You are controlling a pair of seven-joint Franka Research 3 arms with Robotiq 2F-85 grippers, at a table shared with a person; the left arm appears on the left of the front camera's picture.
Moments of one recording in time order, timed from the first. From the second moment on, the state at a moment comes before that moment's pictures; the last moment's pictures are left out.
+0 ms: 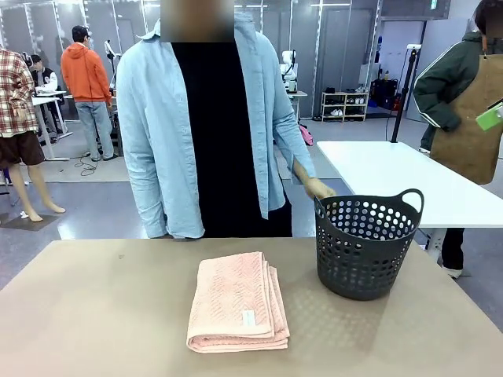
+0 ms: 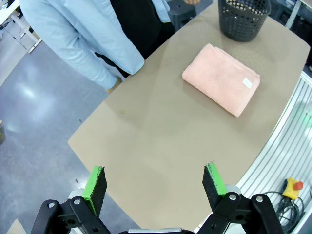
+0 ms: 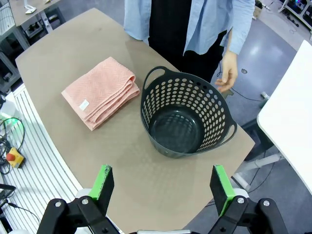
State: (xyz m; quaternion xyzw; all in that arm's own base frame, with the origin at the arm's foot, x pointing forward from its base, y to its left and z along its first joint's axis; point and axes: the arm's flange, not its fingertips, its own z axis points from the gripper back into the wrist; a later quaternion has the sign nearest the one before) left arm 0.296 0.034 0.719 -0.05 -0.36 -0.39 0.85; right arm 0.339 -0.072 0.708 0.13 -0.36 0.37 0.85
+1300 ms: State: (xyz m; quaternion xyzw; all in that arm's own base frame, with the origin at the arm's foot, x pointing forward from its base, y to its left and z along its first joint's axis) left arm 0.296 0.034 0.719 -0.05 -0.36 -0.39 0.85; right arm 0.339 -0.072 0.708 0.13 -0.36 0.37 0.85
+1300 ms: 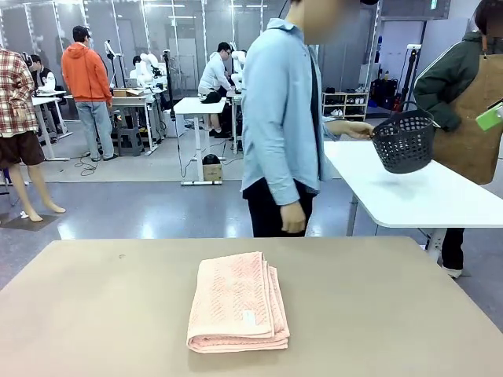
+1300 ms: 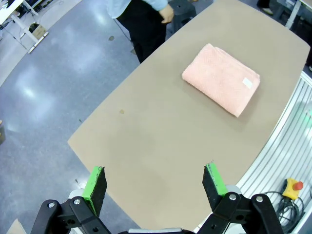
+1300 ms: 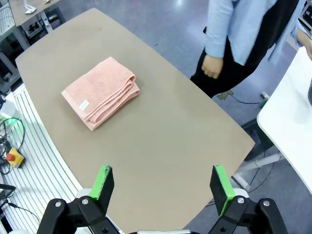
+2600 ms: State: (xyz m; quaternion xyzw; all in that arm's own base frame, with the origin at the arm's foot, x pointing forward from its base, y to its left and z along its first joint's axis) left arm 0.338 0.013 0.668 -0.12 -0.31 -0.34 0.88; right arm 0.339 -0.072 0.708 0.13 -0.36 0.37 0.85
